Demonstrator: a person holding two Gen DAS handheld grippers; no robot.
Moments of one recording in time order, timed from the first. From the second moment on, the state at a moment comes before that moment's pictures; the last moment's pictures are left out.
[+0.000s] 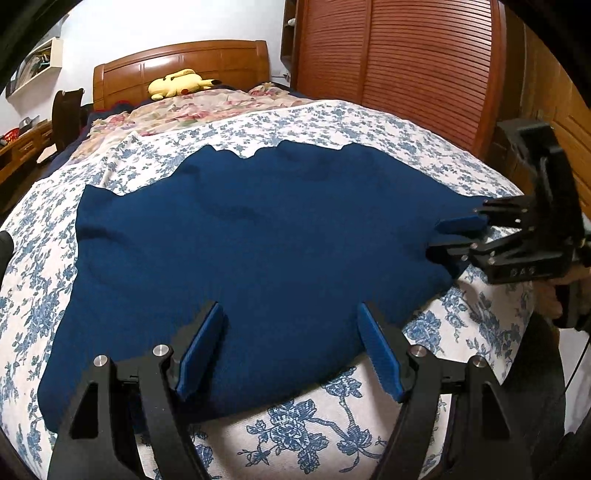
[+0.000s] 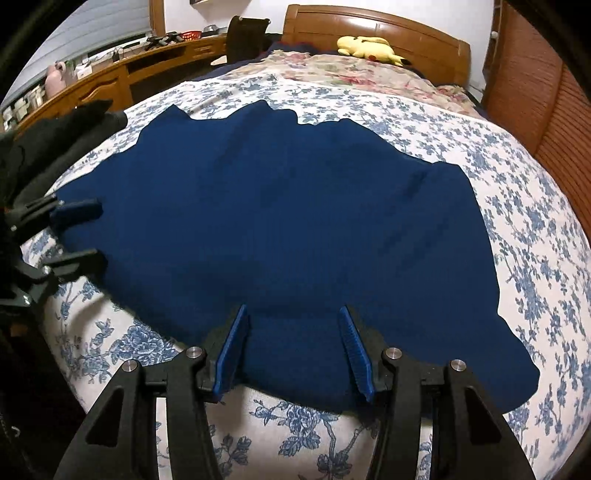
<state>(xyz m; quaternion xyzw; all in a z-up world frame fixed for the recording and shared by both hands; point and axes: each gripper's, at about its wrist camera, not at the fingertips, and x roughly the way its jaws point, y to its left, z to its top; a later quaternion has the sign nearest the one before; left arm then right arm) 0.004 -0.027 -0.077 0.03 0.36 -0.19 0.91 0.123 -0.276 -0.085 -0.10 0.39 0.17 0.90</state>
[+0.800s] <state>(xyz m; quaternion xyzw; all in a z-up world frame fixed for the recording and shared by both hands) 0.005 -0.028 -0.079 0.03 0.36 -0.18 0.91 0.083 -0.360 -0.044 -0.04 0.38 0.05 0.92</state>
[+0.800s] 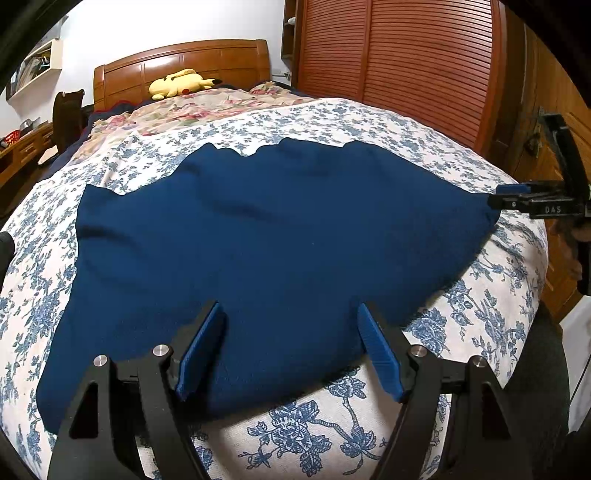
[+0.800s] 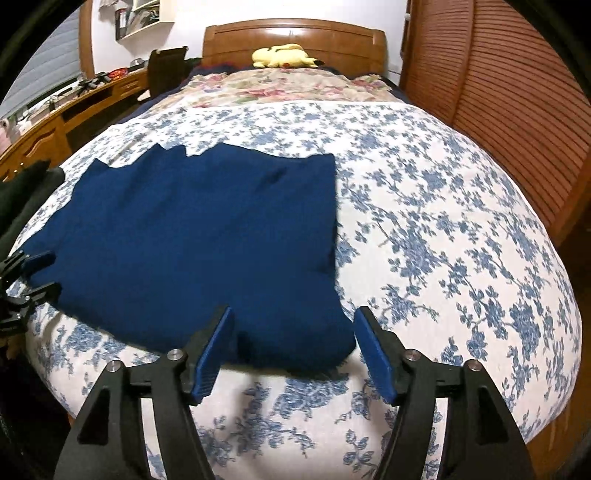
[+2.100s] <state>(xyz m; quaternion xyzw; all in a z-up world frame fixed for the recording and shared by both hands) -0.019 0.012 -0.058 0.02 0.32 -0.16 0.93 0.122 -0.365 -0.042 0.04 0.38 0.14 0.91</state>
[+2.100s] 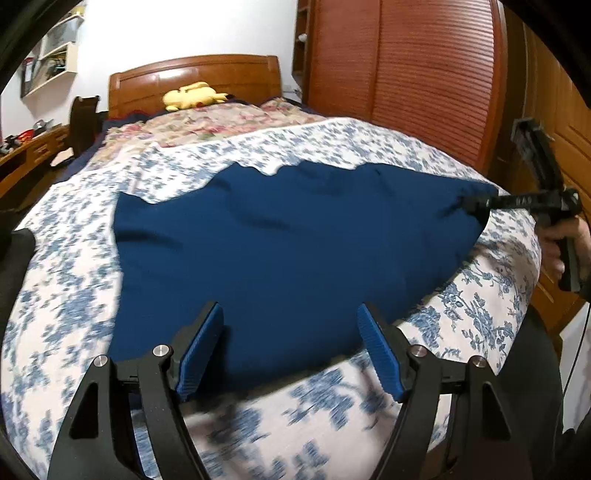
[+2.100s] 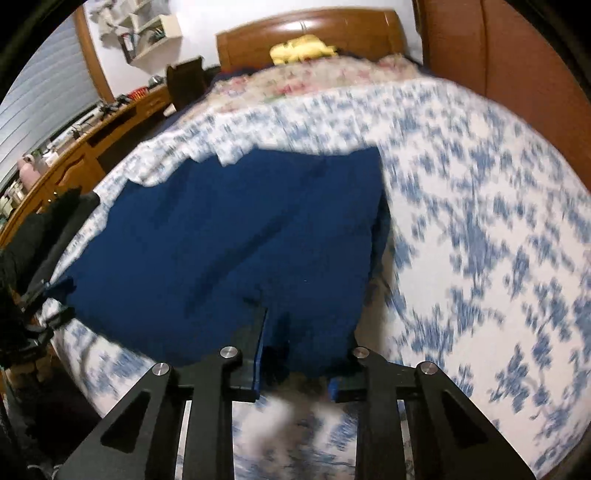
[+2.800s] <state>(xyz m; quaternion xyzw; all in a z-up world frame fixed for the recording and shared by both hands) -0.070 0.155 -0.050 -0.08 0.28 -0.06 0.95 0.113 -0.098 0.039 -0.10 0.28 0.33 0.90</state>
